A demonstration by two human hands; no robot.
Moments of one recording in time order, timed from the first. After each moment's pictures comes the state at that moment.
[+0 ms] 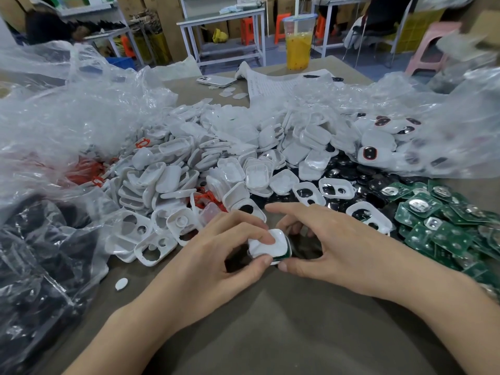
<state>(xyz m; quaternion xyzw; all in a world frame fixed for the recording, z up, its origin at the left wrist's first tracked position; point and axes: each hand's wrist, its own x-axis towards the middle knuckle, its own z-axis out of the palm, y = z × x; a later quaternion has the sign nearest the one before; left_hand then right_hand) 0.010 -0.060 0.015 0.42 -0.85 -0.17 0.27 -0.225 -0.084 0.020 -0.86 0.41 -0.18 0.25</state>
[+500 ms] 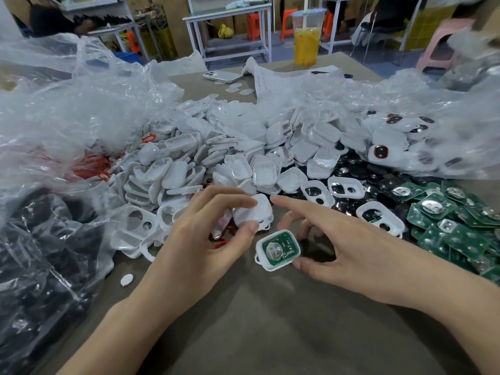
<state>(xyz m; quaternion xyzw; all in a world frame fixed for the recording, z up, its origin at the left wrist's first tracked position) 0.019 -0.070 0.016 0.45 -0.79 -0.09 0.40 -0.225 -0.080 0.020 -0.86 0.40 -0.20 0.27</state>
